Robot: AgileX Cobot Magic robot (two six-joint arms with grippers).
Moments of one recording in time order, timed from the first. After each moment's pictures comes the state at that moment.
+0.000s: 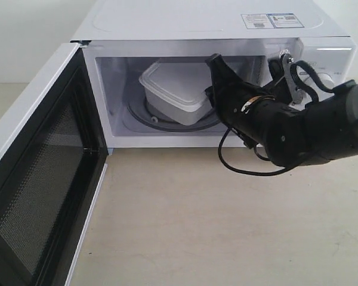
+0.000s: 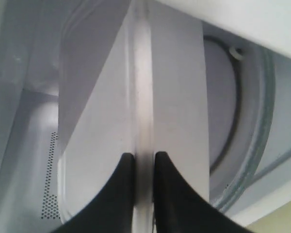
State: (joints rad) left arm 0.05 0.00 0.00 0.01 0.32 -0.05; right arm 0.57 1.84 -0.87 0.35 -0.60 0.97
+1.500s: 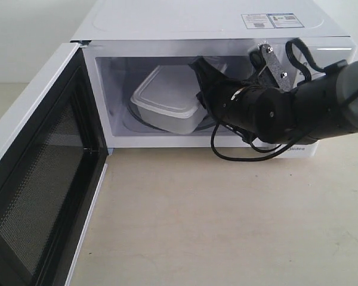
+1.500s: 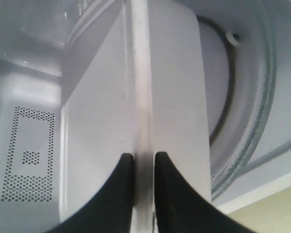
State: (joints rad) left arm 0.05 0.00 0.00 0.01 0.32 -0.05; right arm 0.57 1.85 -0.98 0.42 -0.38 0.77
